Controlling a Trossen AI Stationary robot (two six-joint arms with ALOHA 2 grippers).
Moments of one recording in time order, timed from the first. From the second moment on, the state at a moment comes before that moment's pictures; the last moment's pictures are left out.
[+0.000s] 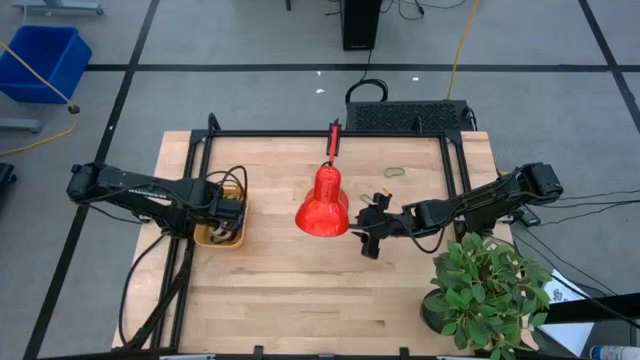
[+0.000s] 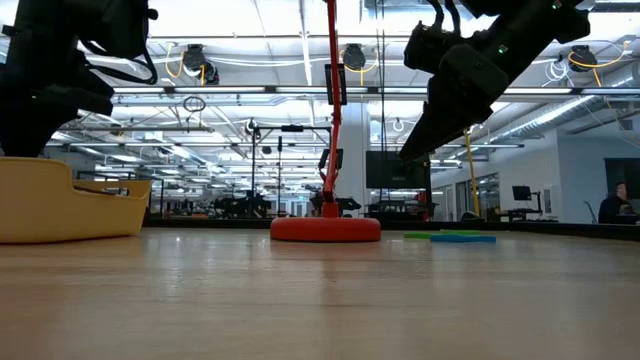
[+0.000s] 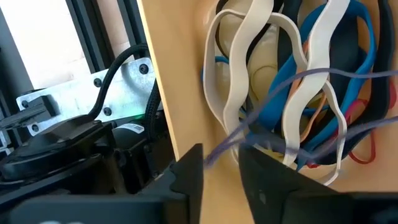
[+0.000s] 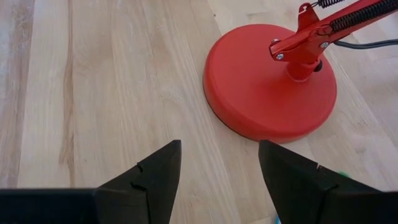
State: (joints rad) left arm -0.06 1.13 0.79 -1.49 -0.08 -1.40; right arm 0.19 1.43 0.76 -0.17 0.34 0.30
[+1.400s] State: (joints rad) left arm -0.06 1.13 0.79 -1.22 -0.17 -1.36; right arm -0.05 1.42 0.54 -0.34 0.20 0.52
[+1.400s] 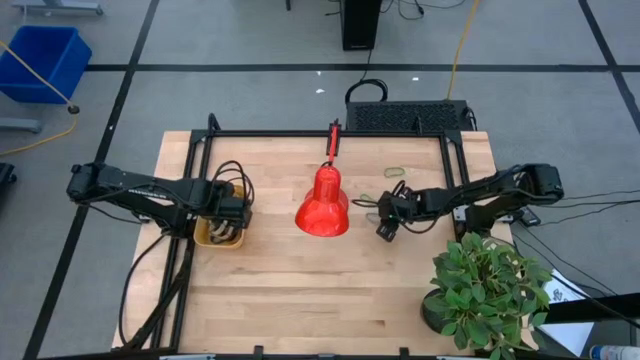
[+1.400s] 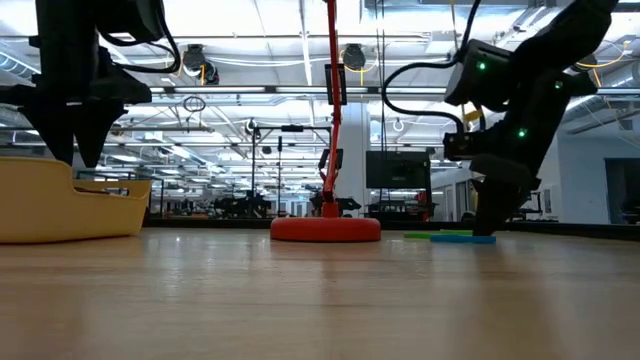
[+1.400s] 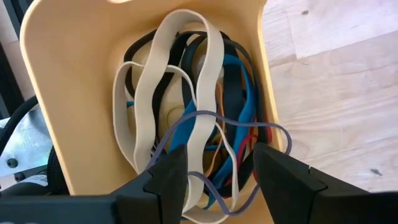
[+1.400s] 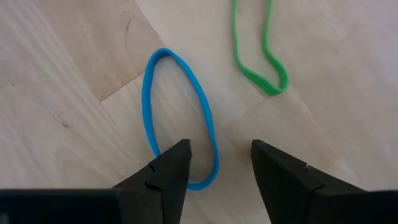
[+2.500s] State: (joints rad) left arm -0.07 1.12 0.79 -1.12 -0.18 -1.26; right arm 0.12 1.29 0.50 -0.13 0.27 0.46
